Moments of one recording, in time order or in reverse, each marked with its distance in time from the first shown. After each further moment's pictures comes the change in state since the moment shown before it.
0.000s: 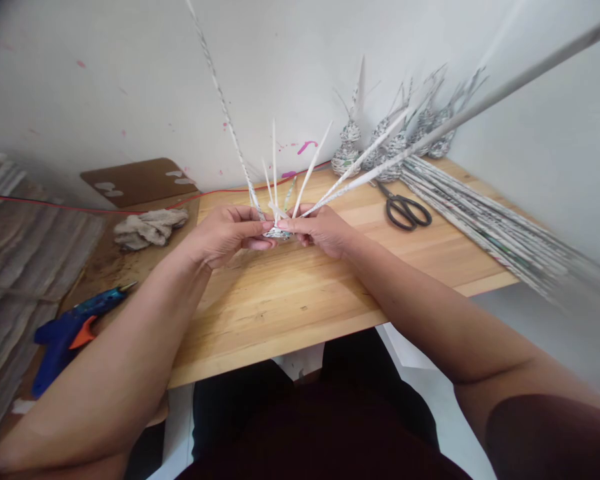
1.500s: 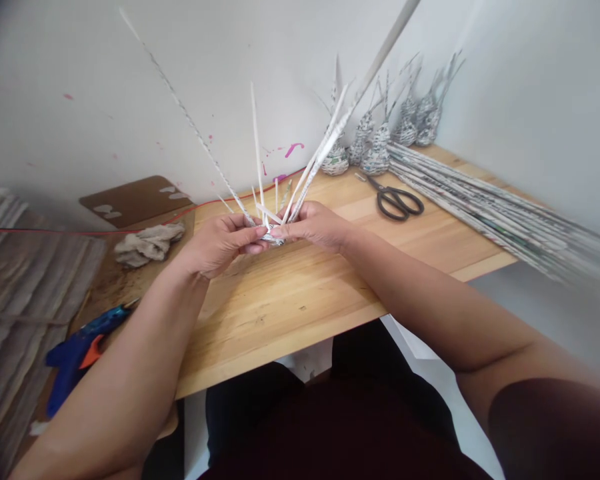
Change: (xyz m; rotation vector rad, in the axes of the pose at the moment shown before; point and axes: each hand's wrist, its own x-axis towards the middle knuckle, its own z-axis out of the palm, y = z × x) left_hand 0.002 -0.004 -0.004 0.055 -0.073 0.061; right_hand -0.002 -0.010 -0.008 0.015 -0.297 -0.120
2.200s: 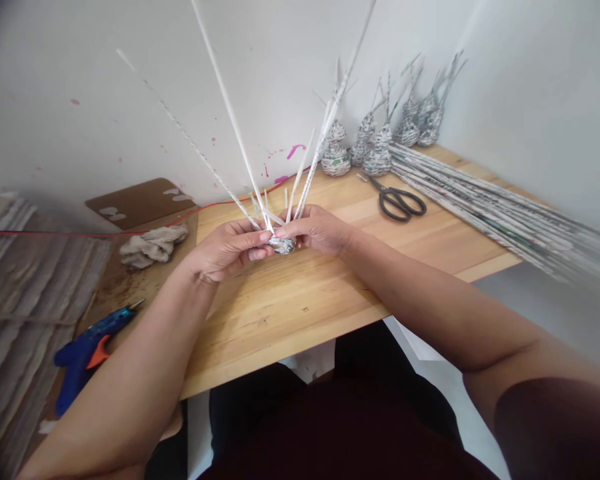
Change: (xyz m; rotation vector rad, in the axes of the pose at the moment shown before) left_hand 0.000 -0.003 0.002 -0.218 -0.147 -0.080; right_hand 0.000 0.000 0.006 0.197 0.031 0.109
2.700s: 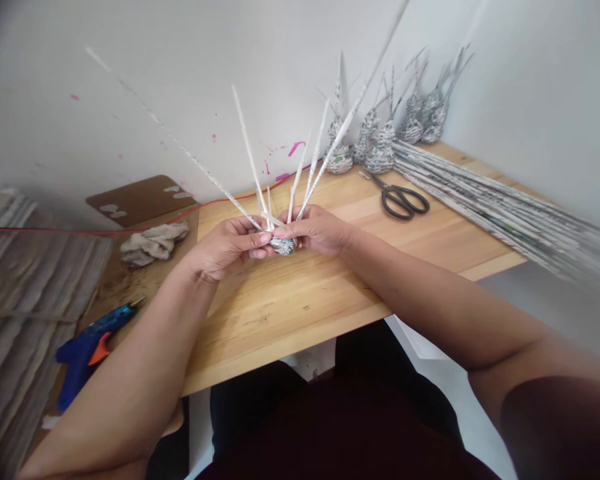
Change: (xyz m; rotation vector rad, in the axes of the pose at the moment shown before) left_hand 0.002 -0.003 -0.003 0.066 -0.034 0.024; right_hand 0.002 0.007 -0.002 0.015 -0.009 -0.006
